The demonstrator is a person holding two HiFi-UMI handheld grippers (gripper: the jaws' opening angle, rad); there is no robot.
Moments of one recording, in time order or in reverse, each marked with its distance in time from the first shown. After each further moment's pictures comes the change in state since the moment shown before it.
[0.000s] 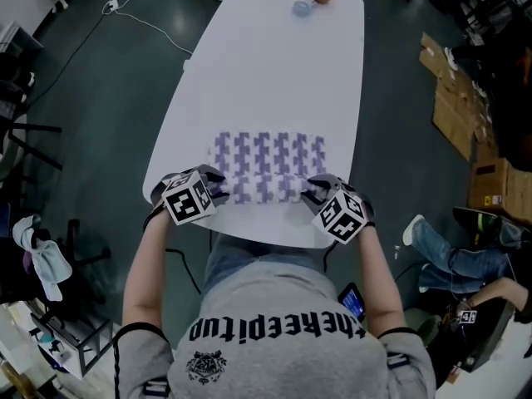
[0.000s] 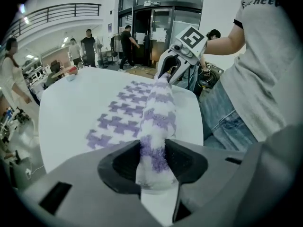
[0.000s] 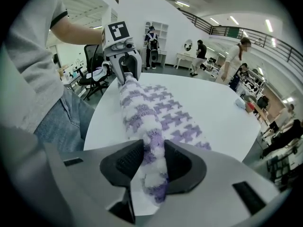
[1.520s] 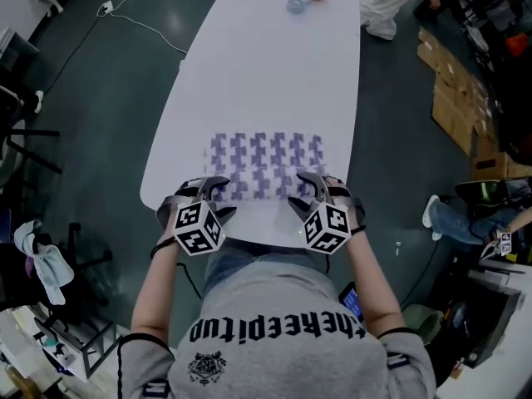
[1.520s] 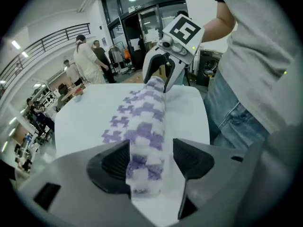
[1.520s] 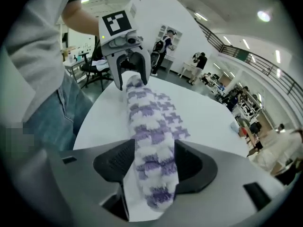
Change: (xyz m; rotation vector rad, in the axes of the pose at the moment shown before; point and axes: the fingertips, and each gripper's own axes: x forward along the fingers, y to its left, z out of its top) left arm 0.001 -0.023 0.028 0.166 -0.004 0.208; right arm 0.001 0.008 0.023 -0.204 -0.026 -0.121
